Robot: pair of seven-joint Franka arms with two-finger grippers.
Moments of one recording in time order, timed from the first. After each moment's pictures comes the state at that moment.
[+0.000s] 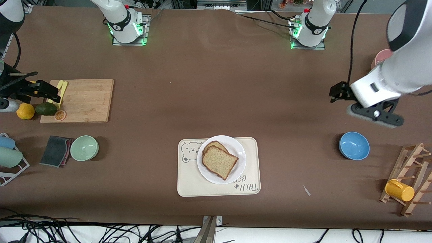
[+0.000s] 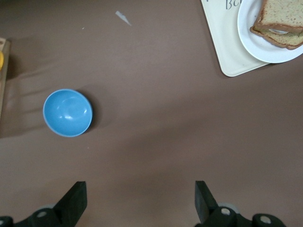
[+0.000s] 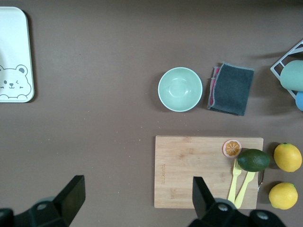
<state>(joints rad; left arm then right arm) -0.12 0.20 -0.04 -1.38 0.02 1.48 0.13 0.00 0.15 -0.01 -1.48 -0.01 1.63 -0.03</state>
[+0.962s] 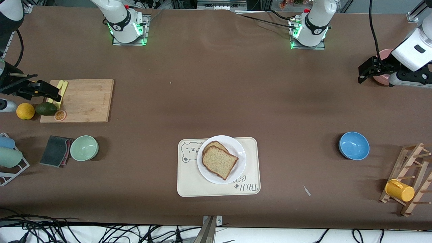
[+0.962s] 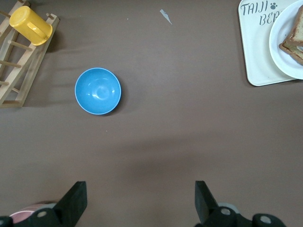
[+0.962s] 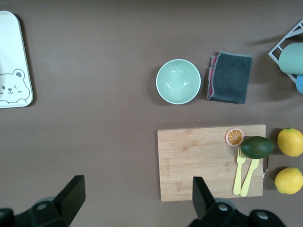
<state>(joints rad) -0.01 -0.07 -0.04 -1.71 0.02 1.64 0.07 0.00 0.15 -0.01 -1.47 -0.01 1.60 0.03</state>
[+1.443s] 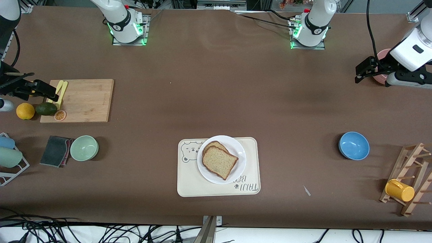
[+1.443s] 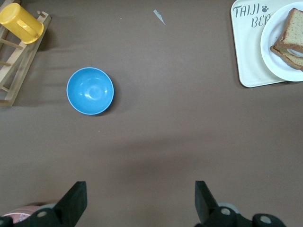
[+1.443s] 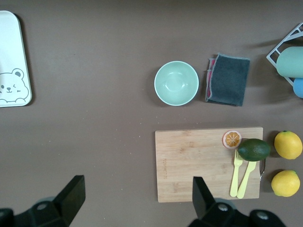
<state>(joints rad) -0.01 -0.07 -0.04 -1.71 -0.01 1.64 0.06 0.00 0.15 -0.01 -1.46 0.00 1.60 0.01</state>
